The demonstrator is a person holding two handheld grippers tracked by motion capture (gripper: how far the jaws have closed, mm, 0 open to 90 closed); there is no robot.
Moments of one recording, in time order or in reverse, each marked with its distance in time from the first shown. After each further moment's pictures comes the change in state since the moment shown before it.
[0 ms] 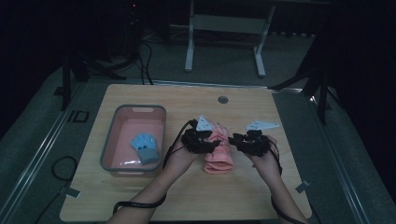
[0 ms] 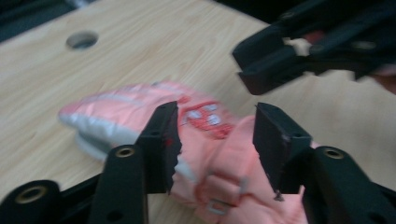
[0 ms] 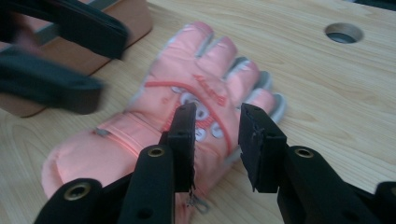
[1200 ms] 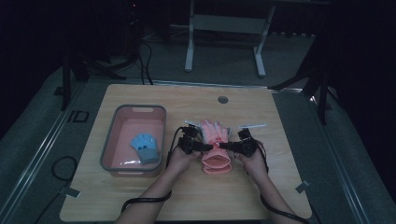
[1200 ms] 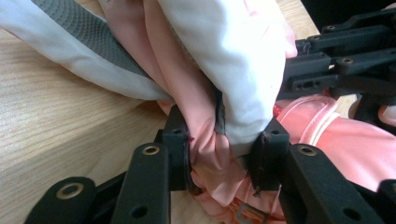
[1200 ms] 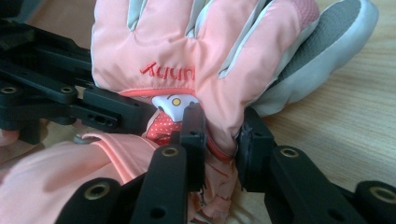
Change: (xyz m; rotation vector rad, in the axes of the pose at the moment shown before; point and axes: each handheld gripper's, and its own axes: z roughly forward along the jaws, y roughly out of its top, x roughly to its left) left arm 0.050 -0.051 0.058 0.153 -0.246 -0.499; right arm -0.025 -0.027 0.061 0.148 0.140 0.320
